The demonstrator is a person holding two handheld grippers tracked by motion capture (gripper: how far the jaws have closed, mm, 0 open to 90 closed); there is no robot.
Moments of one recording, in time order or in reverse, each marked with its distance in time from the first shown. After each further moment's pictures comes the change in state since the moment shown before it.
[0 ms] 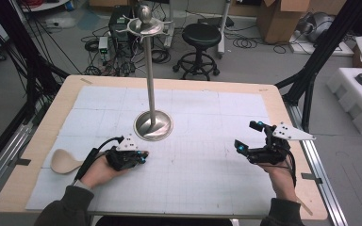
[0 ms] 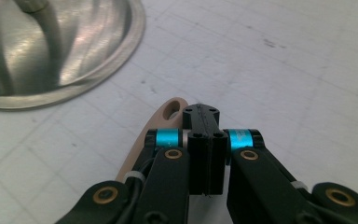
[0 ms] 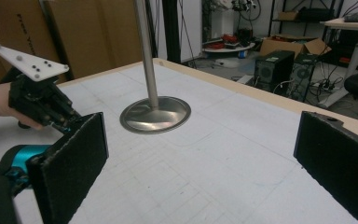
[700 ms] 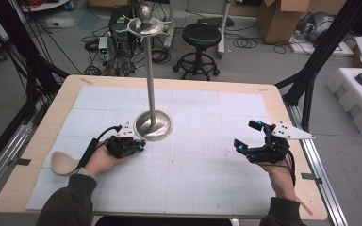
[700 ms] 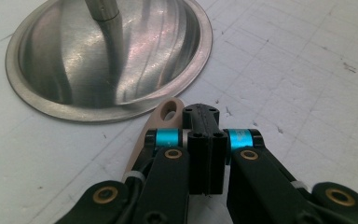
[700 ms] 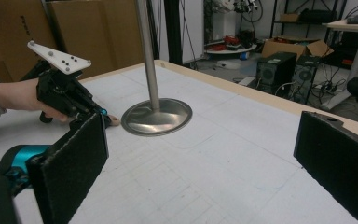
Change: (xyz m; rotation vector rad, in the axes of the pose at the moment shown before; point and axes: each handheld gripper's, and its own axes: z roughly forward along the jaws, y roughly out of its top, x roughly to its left) left arm 0.033 0.005 0.009 -0.015 0.066 -0.051; right arm -0.001 0.001 0.002 -0.003 0.008 -0.002
